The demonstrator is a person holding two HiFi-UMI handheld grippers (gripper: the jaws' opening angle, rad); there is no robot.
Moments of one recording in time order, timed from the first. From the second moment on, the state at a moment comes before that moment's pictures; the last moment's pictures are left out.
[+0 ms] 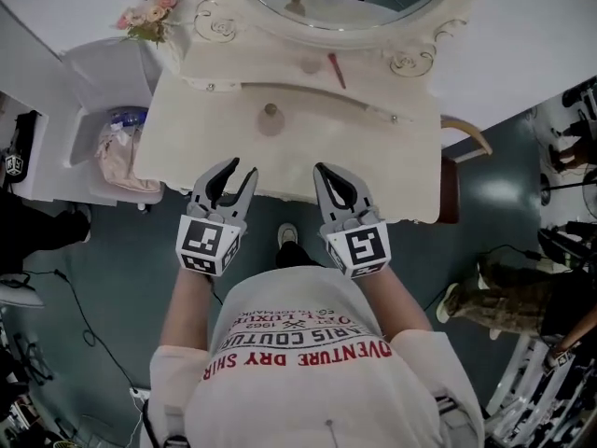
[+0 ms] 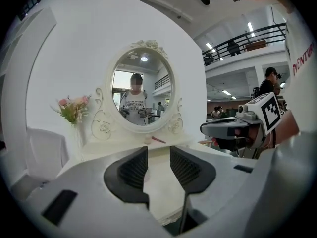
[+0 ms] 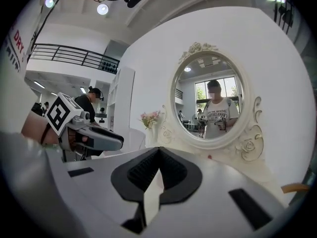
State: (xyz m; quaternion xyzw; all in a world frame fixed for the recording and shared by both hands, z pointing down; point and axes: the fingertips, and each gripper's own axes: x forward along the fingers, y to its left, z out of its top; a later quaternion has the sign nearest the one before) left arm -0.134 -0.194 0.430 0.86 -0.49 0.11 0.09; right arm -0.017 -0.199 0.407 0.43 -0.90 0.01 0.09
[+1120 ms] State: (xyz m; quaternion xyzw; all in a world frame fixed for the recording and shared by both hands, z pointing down) left arm -0.096 -0.384 0.593 0.85 -0.46 0.19 0.17; right arm -0.005 -0.375 0.518 0.42 -0.89 0.10 0.14
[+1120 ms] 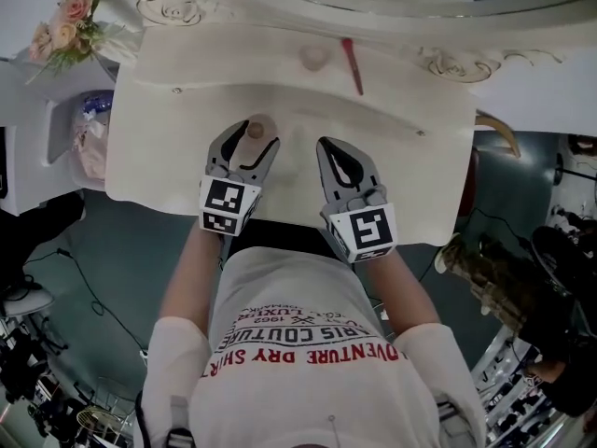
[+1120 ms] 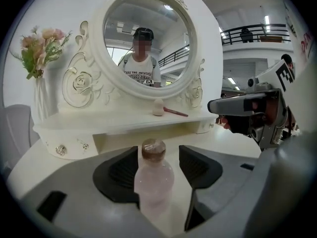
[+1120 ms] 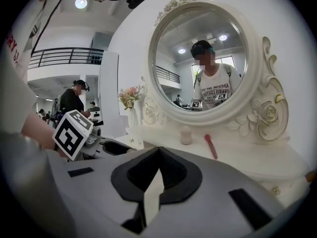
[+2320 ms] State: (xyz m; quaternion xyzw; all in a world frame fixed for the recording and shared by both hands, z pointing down) left arm -0.078 -0.388 0.592 0.89 -0.41 0.19 0.09; right arm 0.010 -0.390 0.529 0.44 -0.88 0.10 0.15
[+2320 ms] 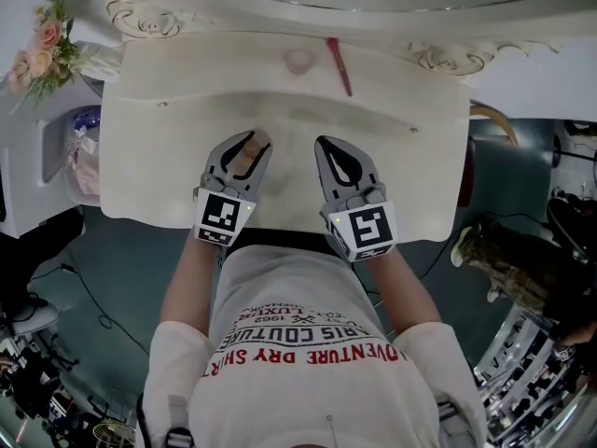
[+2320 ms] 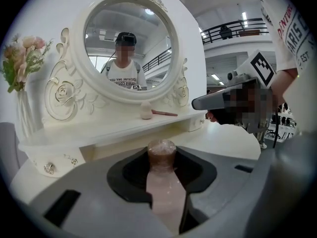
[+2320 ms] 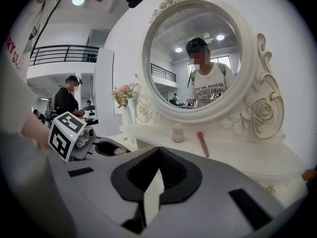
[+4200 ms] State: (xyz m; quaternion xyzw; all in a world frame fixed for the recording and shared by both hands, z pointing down) left arm -0.124 -0.366 0.345 0.87 -0.48 0.09 0.00; right arm 0.040 -0.366 0.364 0.50 -0.86 0.00 0.07
